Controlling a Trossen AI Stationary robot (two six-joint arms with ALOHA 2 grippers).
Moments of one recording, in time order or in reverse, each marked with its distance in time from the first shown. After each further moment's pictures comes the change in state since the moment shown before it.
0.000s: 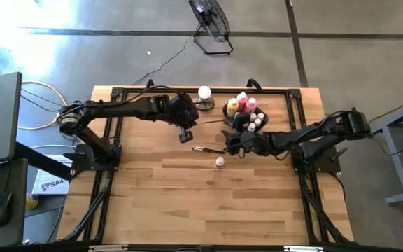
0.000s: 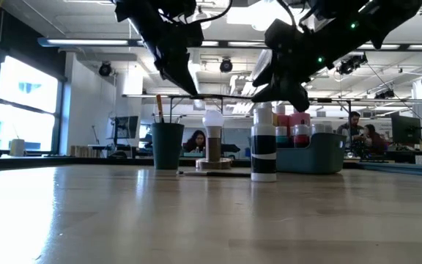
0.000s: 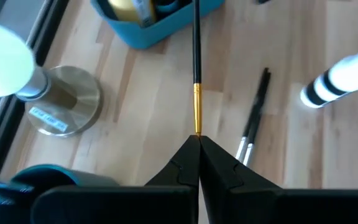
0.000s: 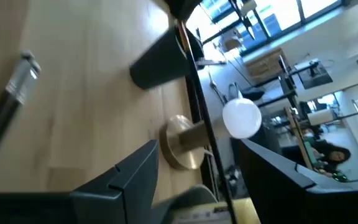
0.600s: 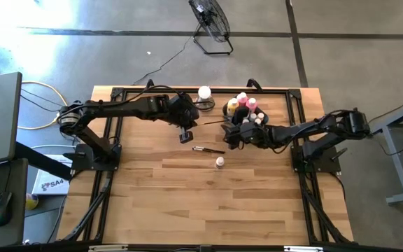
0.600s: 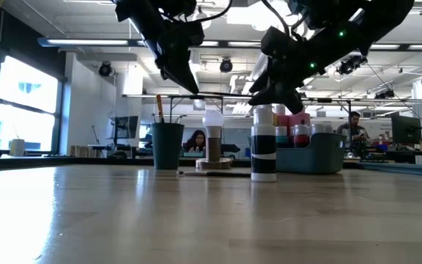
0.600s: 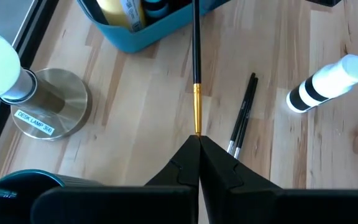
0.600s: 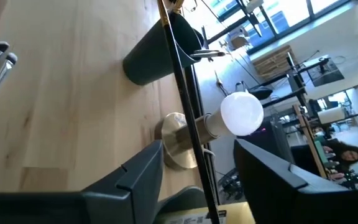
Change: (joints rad) left arm 0.000 0.000 0.008 0.001 0.051 -0.023; right arm -0.116 0.006 0.002 0.022 -0.125 -0.035
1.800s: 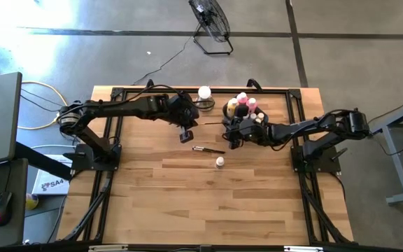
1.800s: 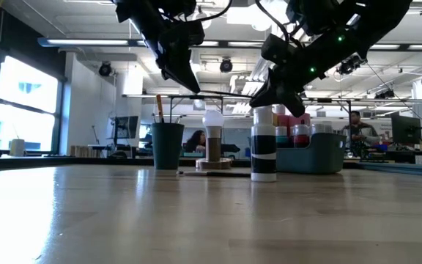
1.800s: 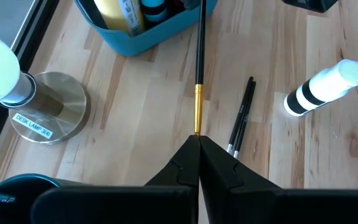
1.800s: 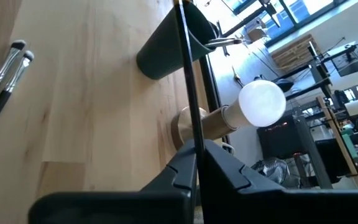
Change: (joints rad) left arm 0.001 0.000 0.000 0.007 0.018 -0.001; right arm -0.048 0.000 -0.001 -0.045 -0.086 0.076
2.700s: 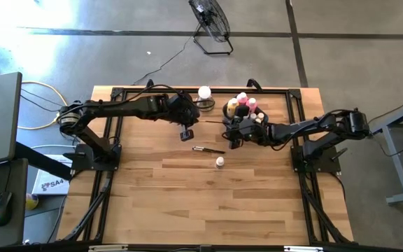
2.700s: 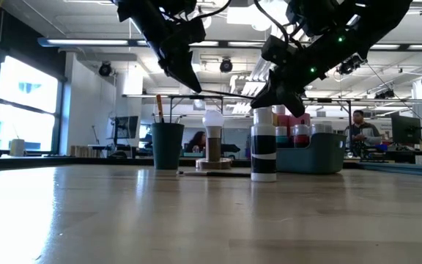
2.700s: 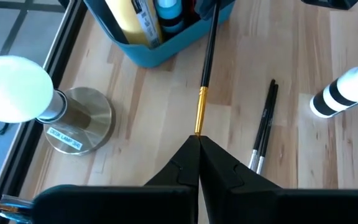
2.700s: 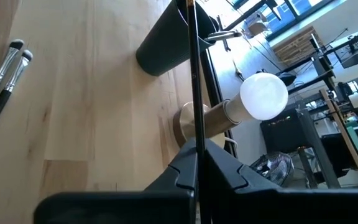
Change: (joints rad) left arm 0.000 0.000 -0.001 0.040 -0.075 0.081; right arm 0.008 0.000 -0.001 -0.014 -0.001 0.036
